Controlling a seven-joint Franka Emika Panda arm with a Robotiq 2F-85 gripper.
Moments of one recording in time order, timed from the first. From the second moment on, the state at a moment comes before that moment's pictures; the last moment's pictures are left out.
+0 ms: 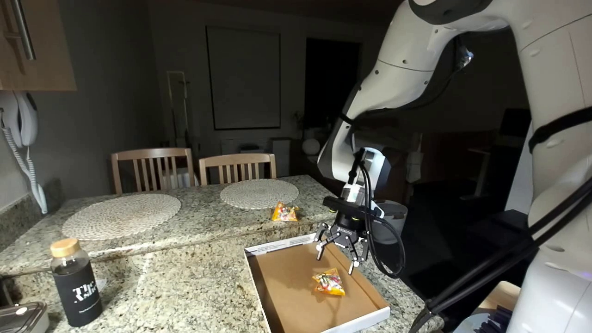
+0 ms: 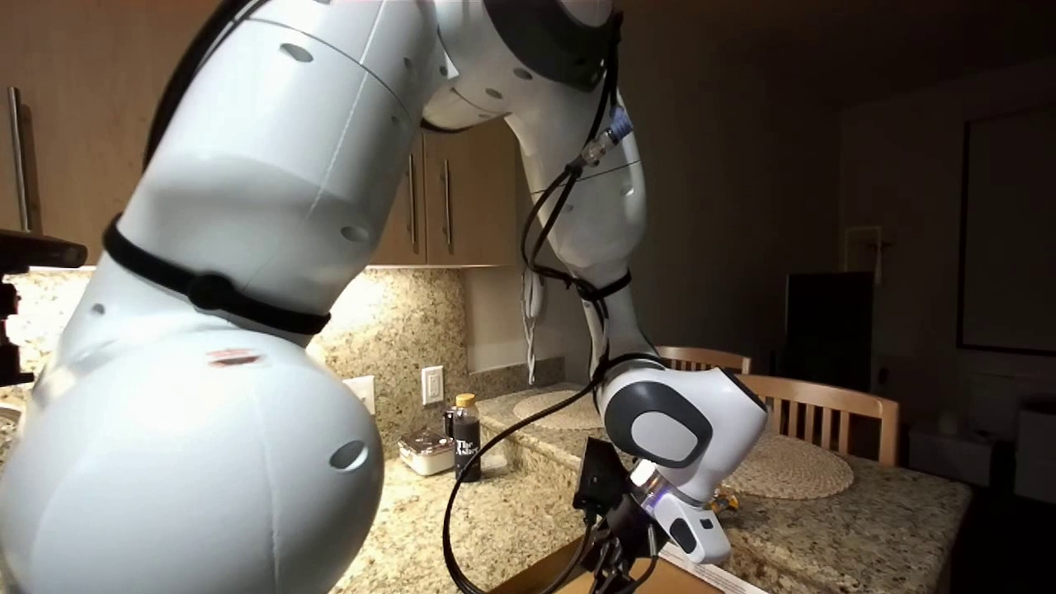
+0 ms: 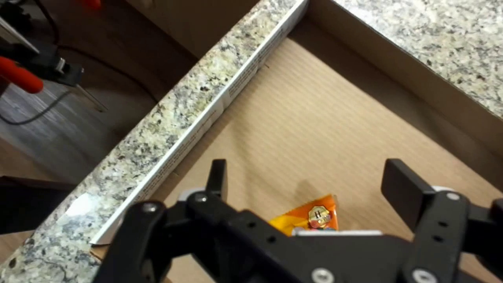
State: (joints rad) arm -0.10 0.39 -0.07 -2.41 0.79 2.33 0.27
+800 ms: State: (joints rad) arm -0.08 0.64 -0.07 -2.16 0.79 2.33 0.33
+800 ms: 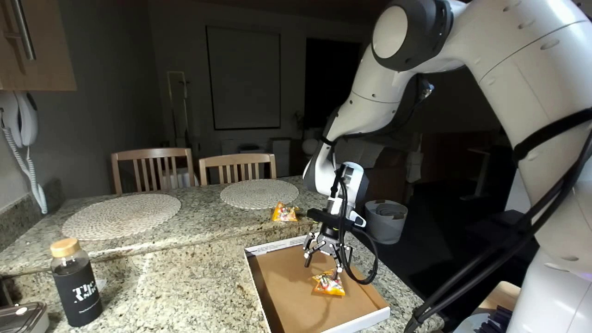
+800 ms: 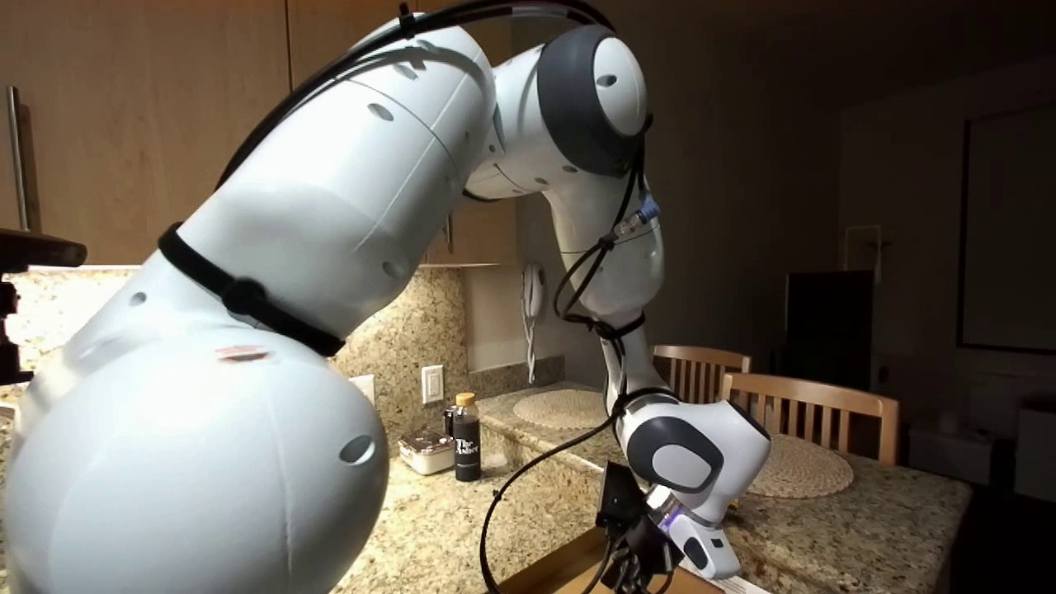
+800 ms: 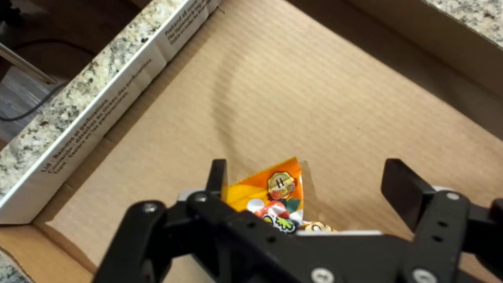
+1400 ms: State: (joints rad) arm -0.06 0.79 -0.10 -2.01 0.77 2.31 0.43
